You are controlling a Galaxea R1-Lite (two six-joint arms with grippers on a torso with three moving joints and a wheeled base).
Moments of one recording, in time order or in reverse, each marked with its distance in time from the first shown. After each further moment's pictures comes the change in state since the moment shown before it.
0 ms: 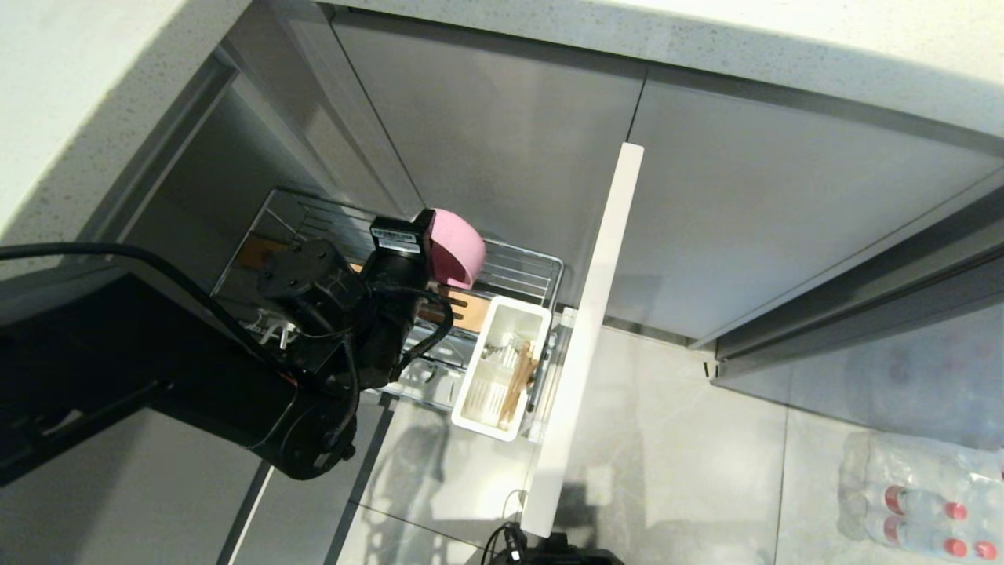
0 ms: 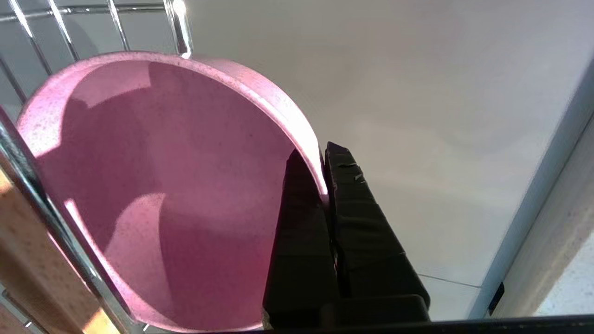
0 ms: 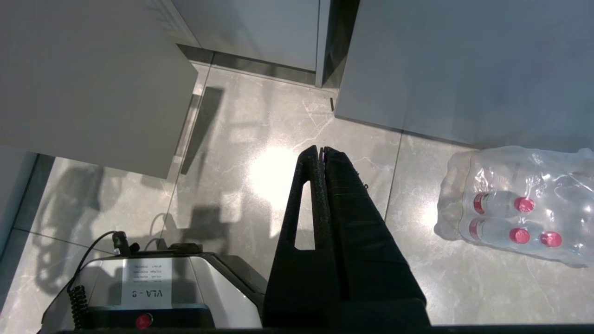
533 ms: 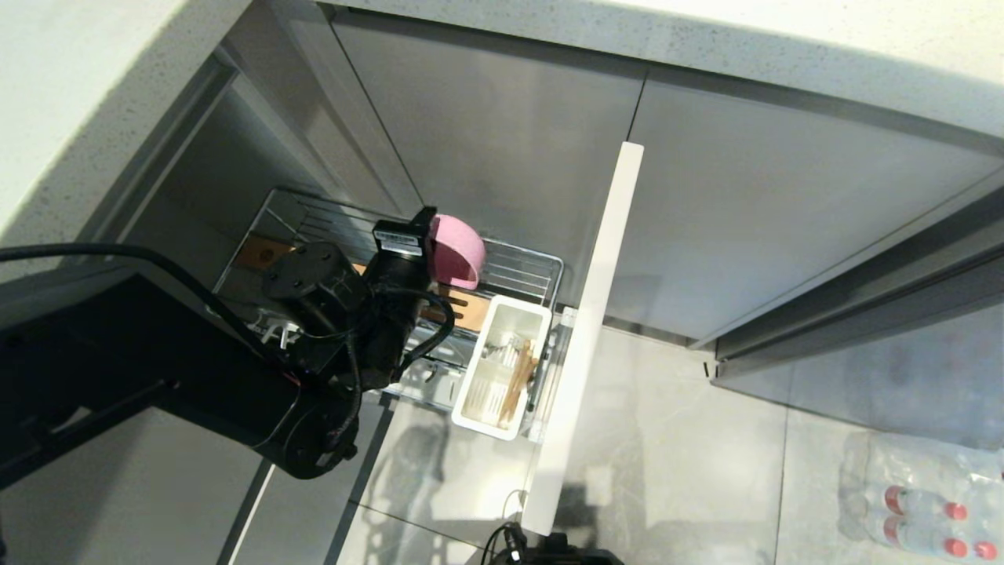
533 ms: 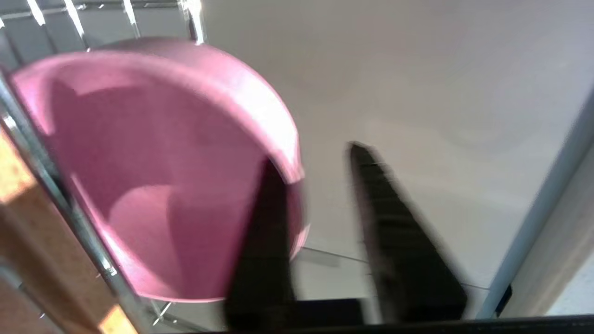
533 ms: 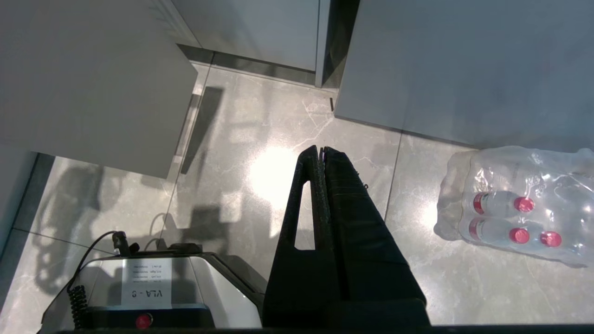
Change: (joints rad) left arm 0.001 0.005 -0.004 0.003 -0.001 -0.003; right arm 0.000 0.000 0.000 0.000 0.000 0.000
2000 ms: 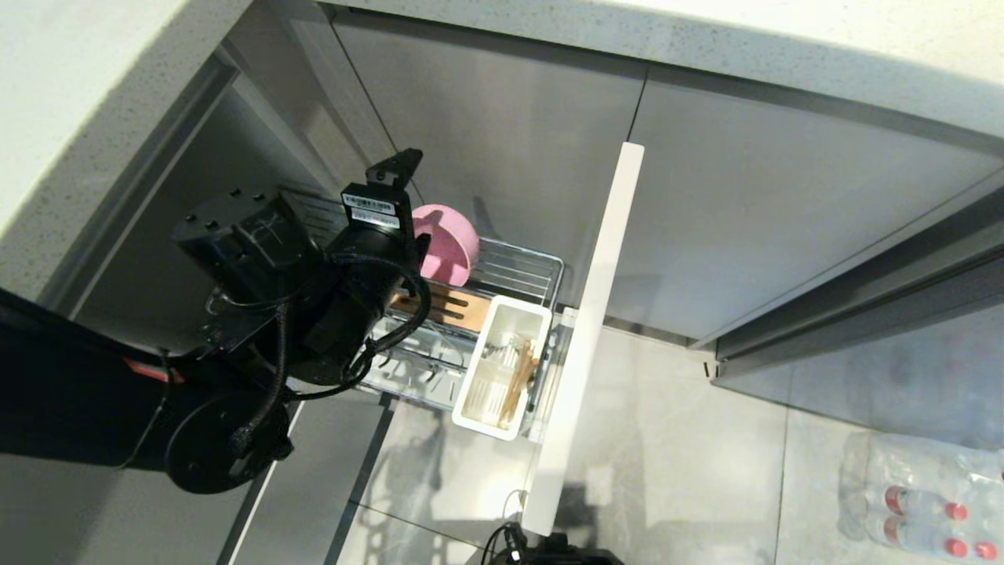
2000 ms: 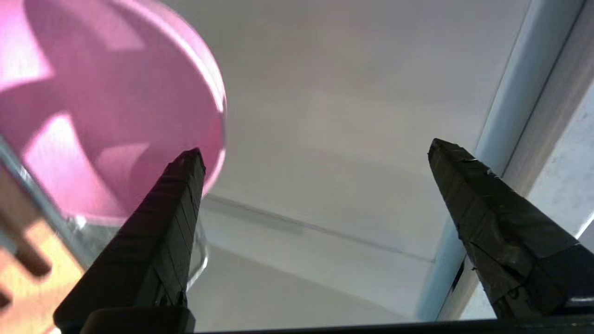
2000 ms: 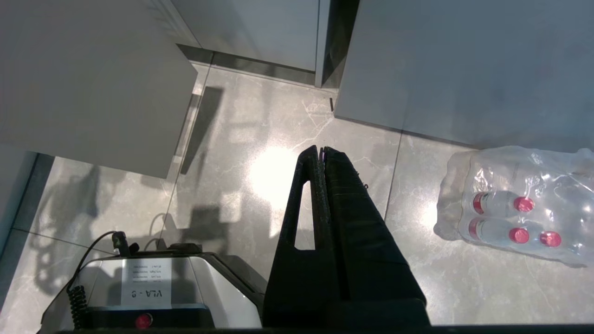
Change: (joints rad) left arm -0.073 -0.255 0.027 0.324 0.048 0.007; right arm 0.000 0.000 0.000 0.000 0.000 0.000
